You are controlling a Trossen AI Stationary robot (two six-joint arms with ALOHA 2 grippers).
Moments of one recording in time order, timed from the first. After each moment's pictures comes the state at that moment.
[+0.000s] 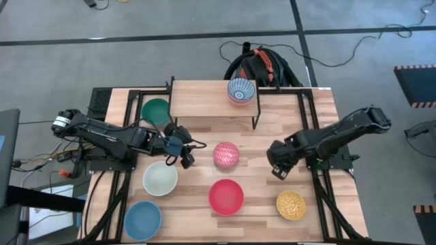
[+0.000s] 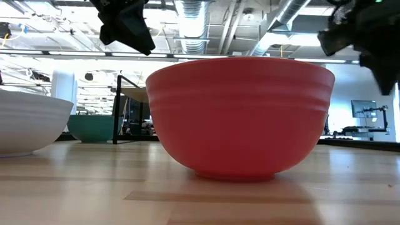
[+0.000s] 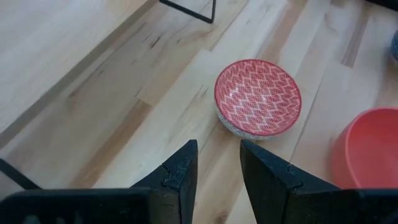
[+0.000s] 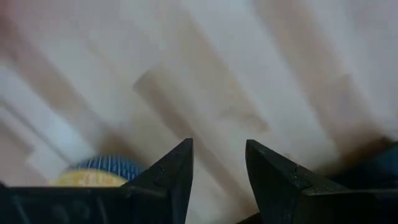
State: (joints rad) left arm -0.21 1.25 0.99 -0.52 -0.50 -0.56; right arm 0.29 1.26 0.92 -1.15 -0.07 0.95
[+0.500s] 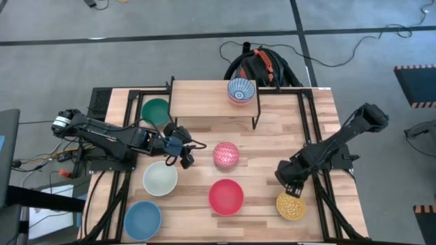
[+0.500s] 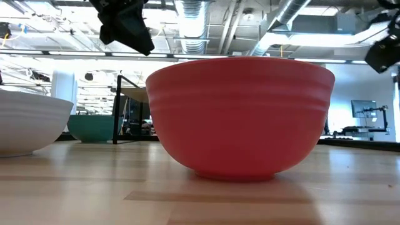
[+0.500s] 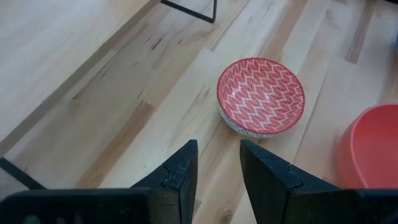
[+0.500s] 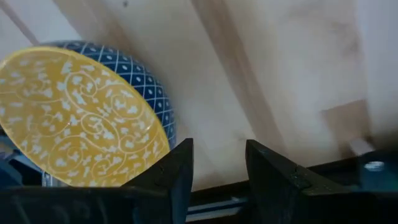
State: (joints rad) left arm -0.21 1.25 0.99 -0.53 -0.51 -0.54; right arm 0.54 1.26 0.76 -1.00 -0.28 1.02
